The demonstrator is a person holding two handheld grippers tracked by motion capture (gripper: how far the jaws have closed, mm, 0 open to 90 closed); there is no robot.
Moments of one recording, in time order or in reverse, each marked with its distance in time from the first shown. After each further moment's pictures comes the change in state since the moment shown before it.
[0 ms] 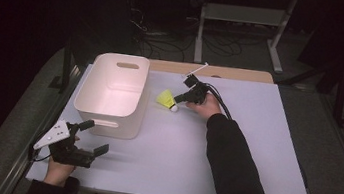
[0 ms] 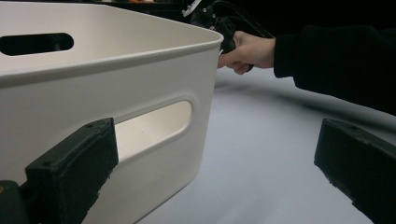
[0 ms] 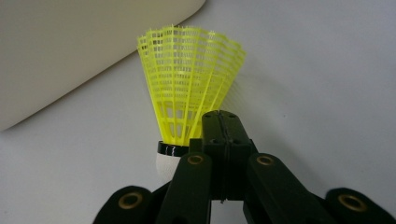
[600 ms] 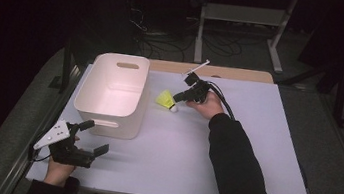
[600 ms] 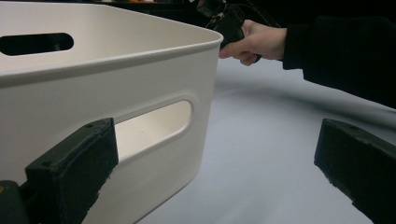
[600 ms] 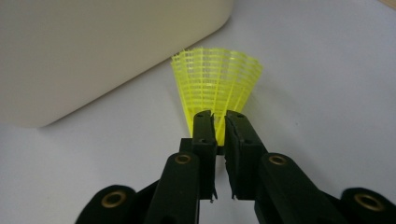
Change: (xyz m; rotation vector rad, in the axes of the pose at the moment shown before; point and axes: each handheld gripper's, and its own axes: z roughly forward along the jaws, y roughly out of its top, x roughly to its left) left arm 0.000 0.000 0.000 0.000 -0.001 0.001; right arm 0.018 0.007 -0.020 -0.015 0.012 -0.033
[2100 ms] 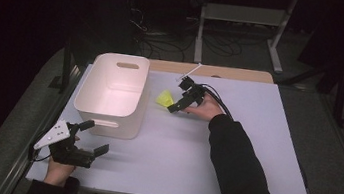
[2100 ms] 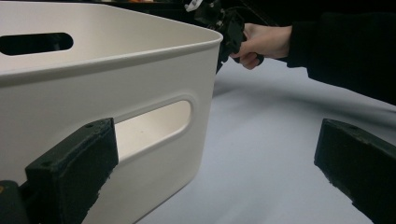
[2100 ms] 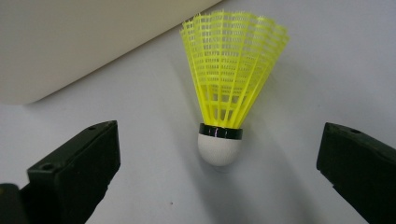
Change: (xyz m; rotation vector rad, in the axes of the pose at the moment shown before) left arm 0.000 0.000 0.000 0.001 -0.001 0.001; right arm 0.011 -0.002 0.015 0.109 -0.032 -0.032
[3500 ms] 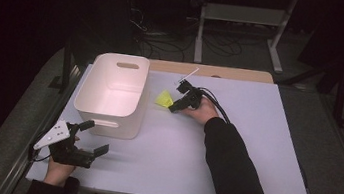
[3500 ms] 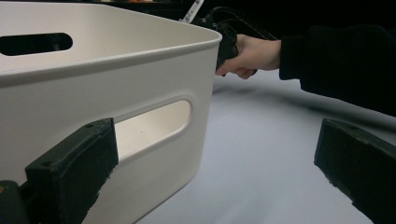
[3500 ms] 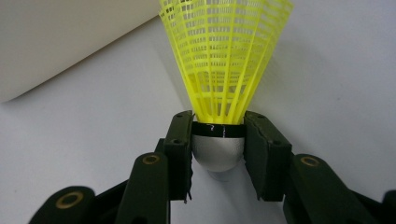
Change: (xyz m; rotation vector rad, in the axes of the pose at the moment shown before) left arm 0.000 0.000 0.000 0.001 -0.002 0.002; right arm -0.007 -0.006 0.019 0.013 0.021 0.026
